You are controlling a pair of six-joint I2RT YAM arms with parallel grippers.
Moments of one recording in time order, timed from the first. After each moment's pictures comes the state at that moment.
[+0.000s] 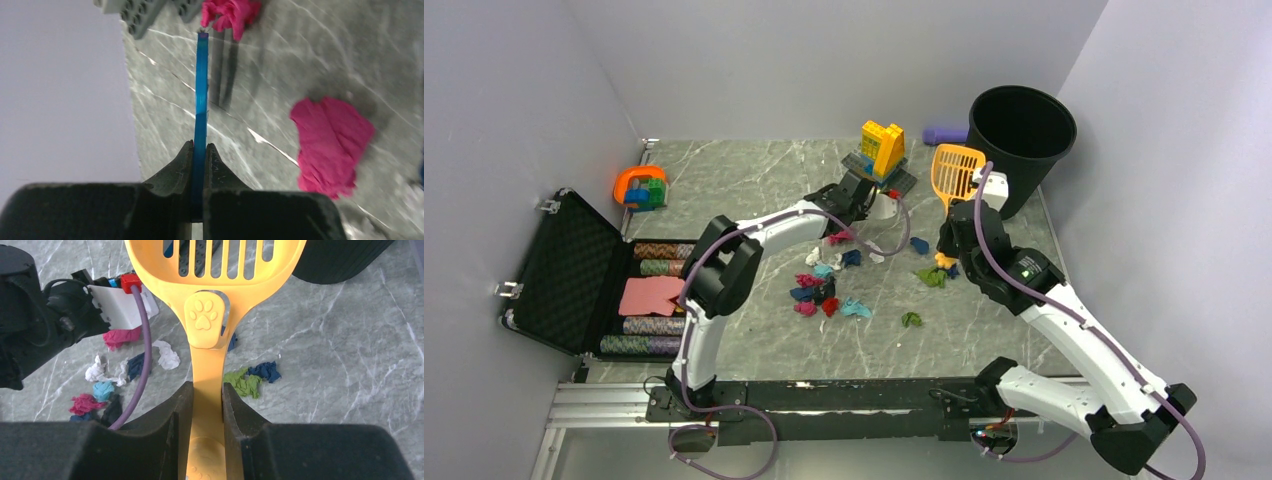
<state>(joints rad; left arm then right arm) -0.73 2.07 1.58 -0.29 -0.36 0.90 0.65 0.96 1.08 -0.71 0.57 0.54</state>
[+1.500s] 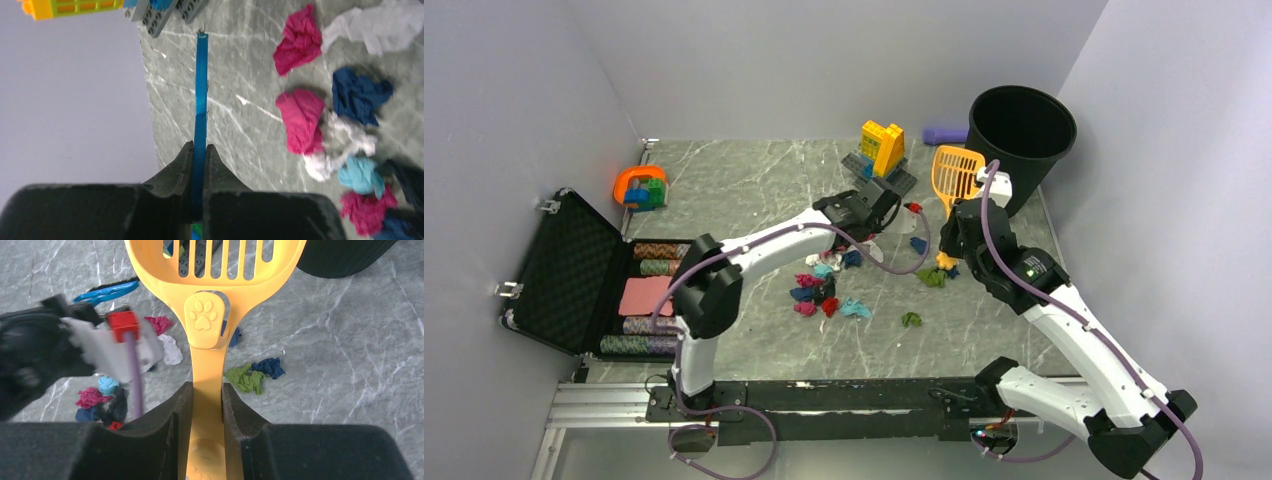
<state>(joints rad) -0.90 1.90 1.65 -0.58 -0.46 0.82 0.60 0.95 1.08 -0.72 0.49 0.54</state>
